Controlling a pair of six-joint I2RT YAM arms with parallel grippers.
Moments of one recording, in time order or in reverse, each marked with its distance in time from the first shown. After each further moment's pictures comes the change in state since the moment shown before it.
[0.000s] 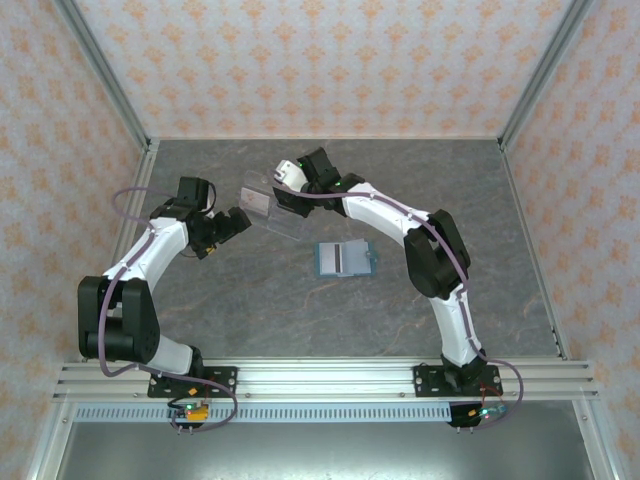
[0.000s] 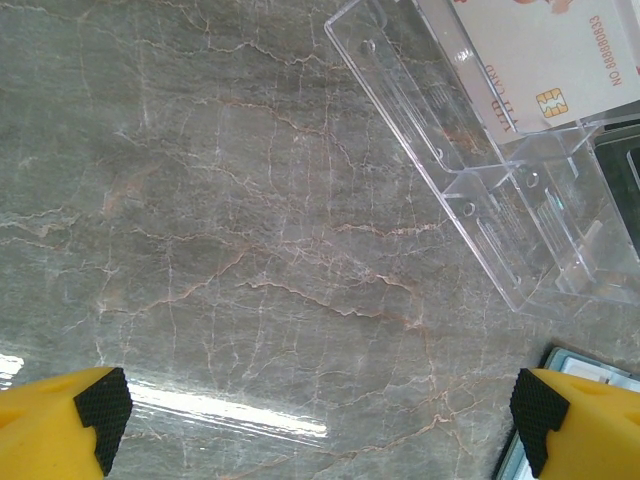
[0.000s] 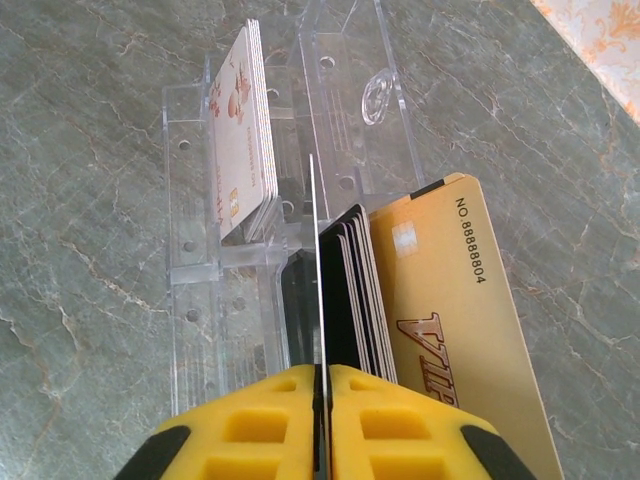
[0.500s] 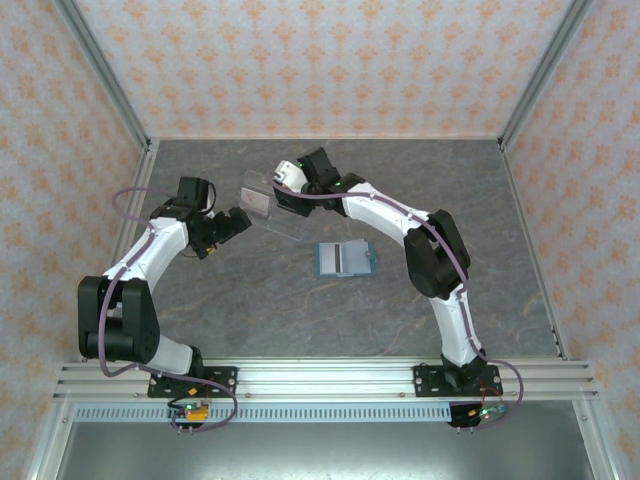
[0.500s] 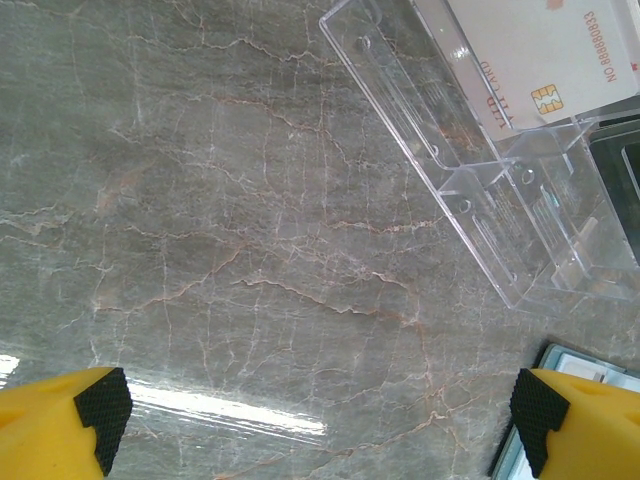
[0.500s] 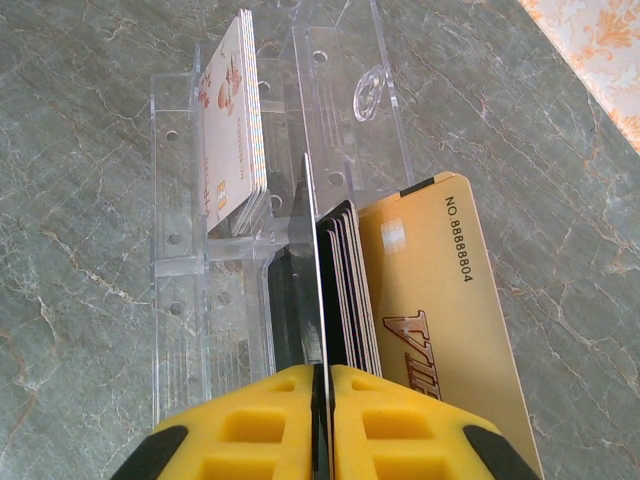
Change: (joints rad) left arm 0.000 0.000 0.000 0.000 0.011 0.000; right arm 0.000 0.000 0.000 0.000 0.020 -0.037
